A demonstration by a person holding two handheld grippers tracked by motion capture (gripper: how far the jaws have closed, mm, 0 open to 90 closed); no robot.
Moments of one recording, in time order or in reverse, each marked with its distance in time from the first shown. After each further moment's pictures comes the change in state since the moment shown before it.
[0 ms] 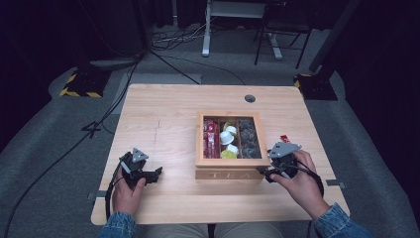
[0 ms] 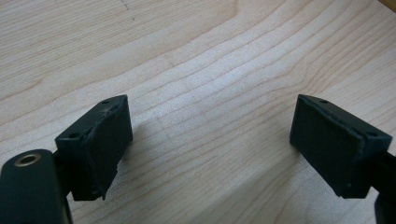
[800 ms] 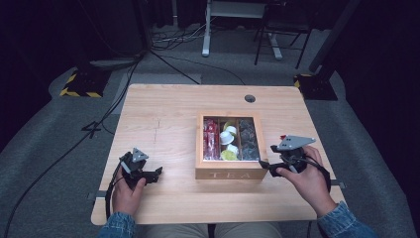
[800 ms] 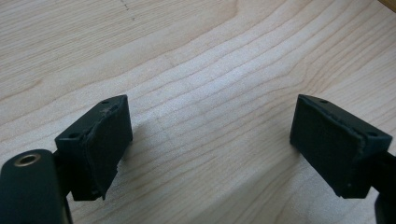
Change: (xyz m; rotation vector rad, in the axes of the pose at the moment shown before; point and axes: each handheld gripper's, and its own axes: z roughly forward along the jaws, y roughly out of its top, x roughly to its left) left arm 0.000 0.000 0.000 0.000 0.000 0.000; right arm -0.017 0.003 -0.019 -0.108 0.052 0.147
